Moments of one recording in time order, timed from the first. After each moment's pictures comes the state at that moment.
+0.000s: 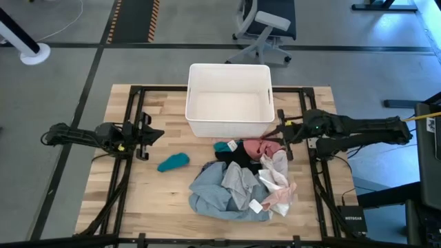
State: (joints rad) left arm -0.13 0.16 0.06 0.45 -0.23 0.08; right arm 0.04 0.77 0.73 -0.26 -0.11 -0.35
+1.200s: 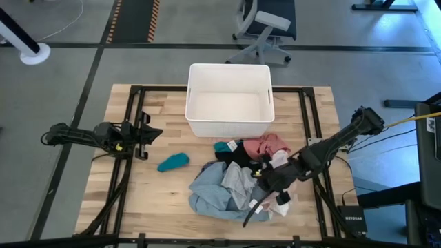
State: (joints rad) left arm -0.13 0.16 0.06 0.50 -0.23 0.11; right arm 0.56 1.40 1.21 -0.84 0.14 0.10
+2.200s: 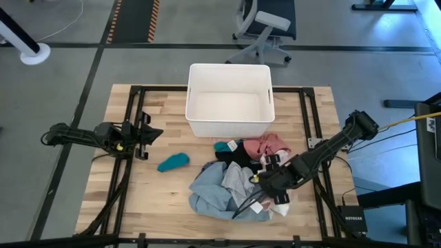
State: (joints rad) left arm -0.13 0.16 0.06 0.49 -0.23 0.08; right arm 0.58 1.52 1.20 -1.02 0.11 0.40
